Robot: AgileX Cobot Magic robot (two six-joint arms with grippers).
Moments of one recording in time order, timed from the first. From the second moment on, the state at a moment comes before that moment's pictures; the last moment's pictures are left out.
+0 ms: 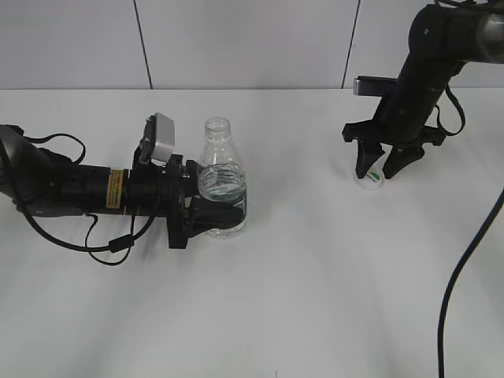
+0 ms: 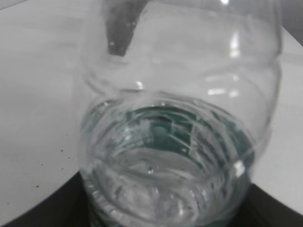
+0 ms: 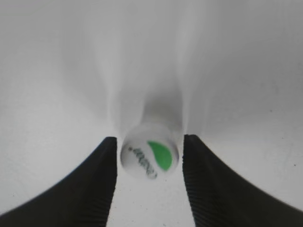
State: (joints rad) left arm -0.21 2.30 -1.08 1.38 -1.15 -0.55; right arm 0.18 2.33 -1.78 0.20 1.04 -0.11
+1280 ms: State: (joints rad) left arm -0.21 2.30 -1.08 1.42 -1.15 -0.55; right arm 0.18 2.18 -1.78 0.20 1.21 -0.16
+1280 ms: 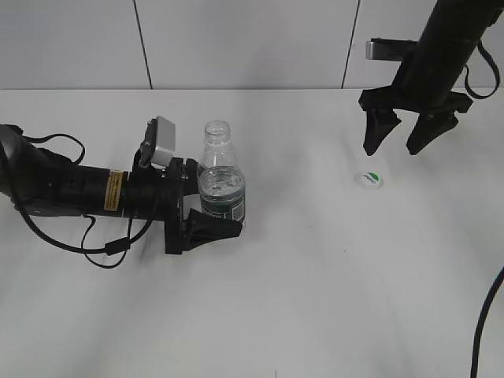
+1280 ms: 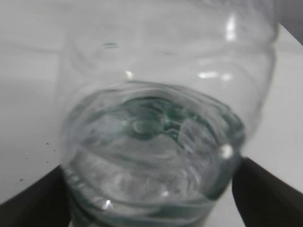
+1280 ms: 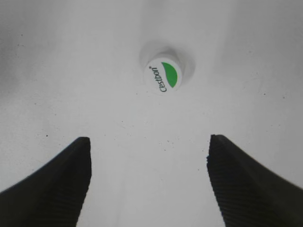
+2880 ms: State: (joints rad) left arm 0.02 1.56 -1.08 1.84 -0.05 -1.69; right arm 0.18 1.77 -1.78 0.25 1.22 -0.18
